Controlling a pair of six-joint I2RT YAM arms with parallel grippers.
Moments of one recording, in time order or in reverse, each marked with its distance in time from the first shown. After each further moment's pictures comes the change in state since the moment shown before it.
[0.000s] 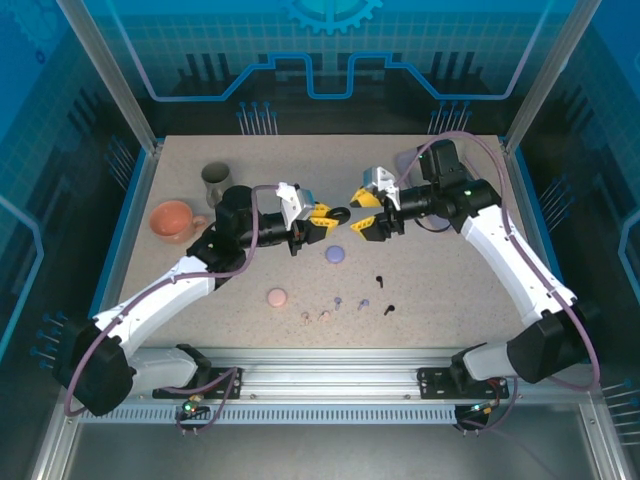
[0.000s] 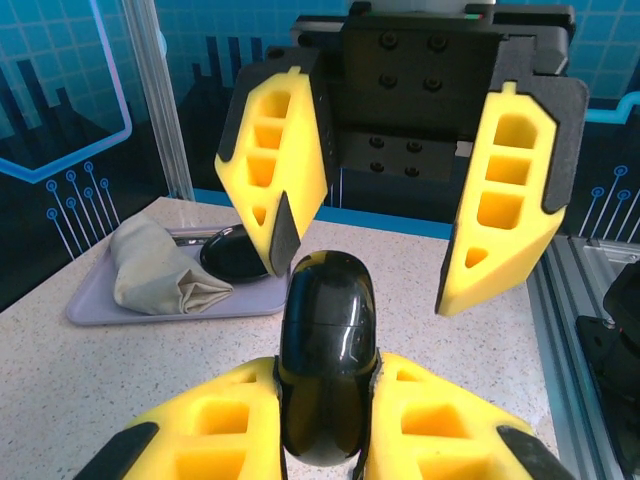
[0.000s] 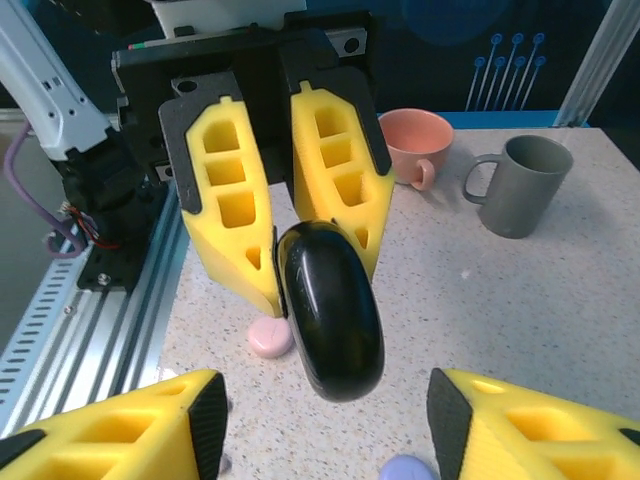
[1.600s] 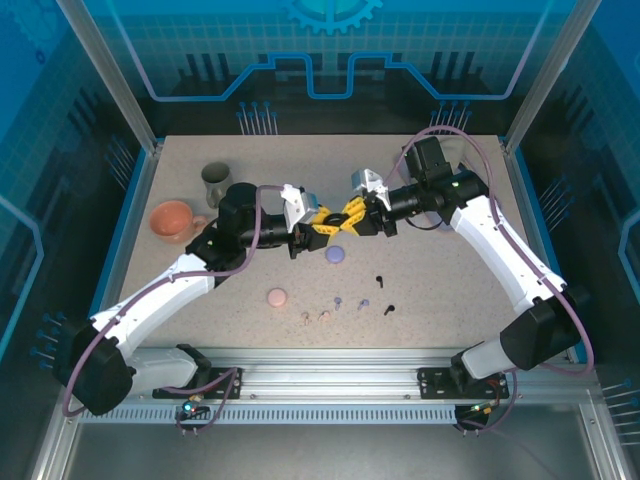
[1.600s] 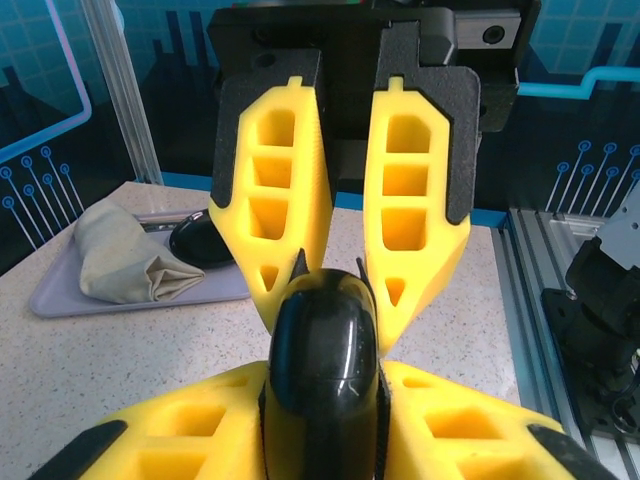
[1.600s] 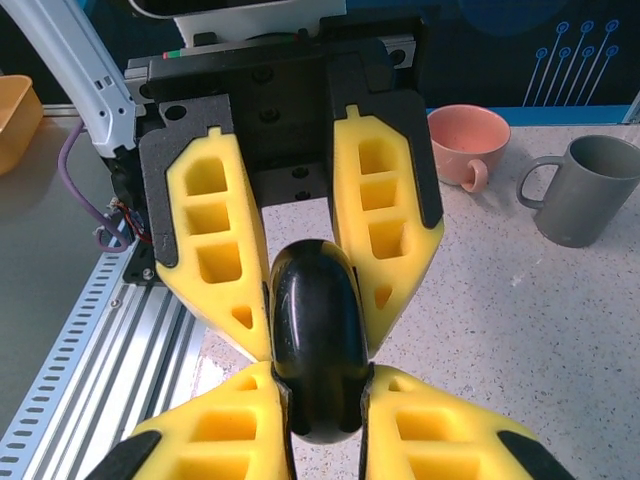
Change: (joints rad) left arm -0.012 0.003 0.048 -0.122 0.044 0.045; right arm 0.049 0.069 0.085 -0.111 -0.021 -0.052
